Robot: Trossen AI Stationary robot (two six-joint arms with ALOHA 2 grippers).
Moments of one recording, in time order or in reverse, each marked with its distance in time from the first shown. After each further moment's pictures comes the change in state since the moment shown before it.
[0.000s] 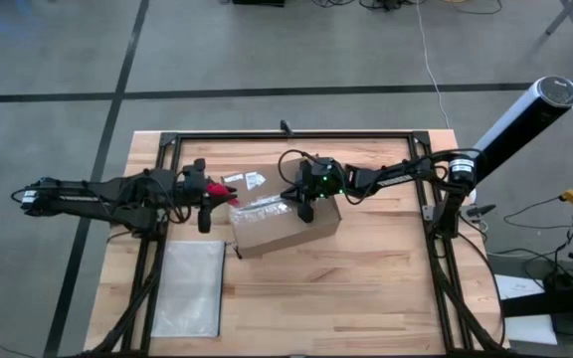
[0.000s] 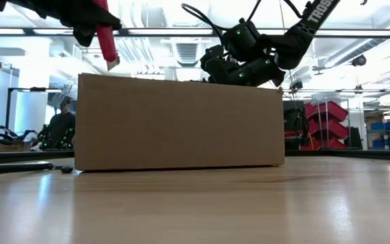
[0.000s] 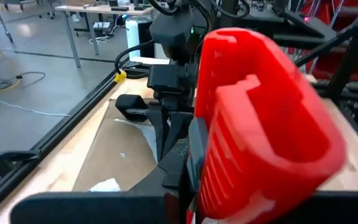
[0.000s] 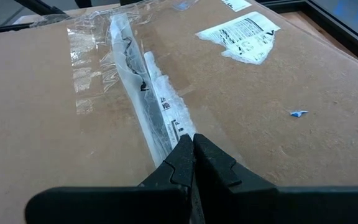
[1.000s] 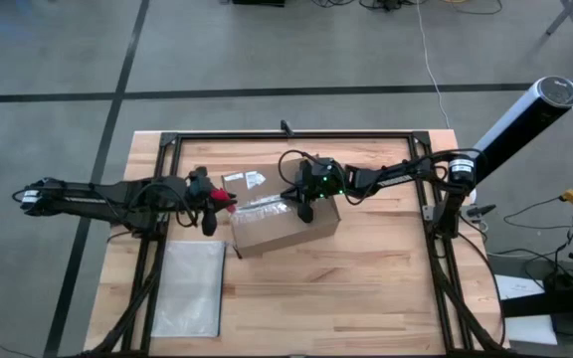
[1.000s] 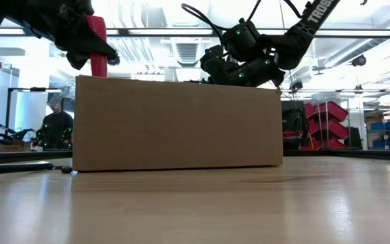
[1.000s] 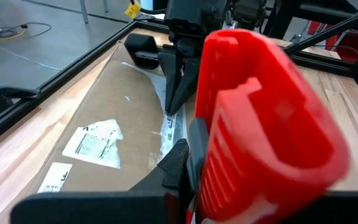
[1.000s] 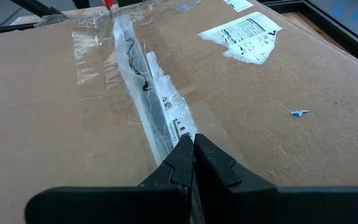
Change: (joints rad) left arm 0.000 0.022 -0.080 -0.065 -0.013 -0.121; right arm 0.000 0.008 0.001 0.004 0.012 0.003
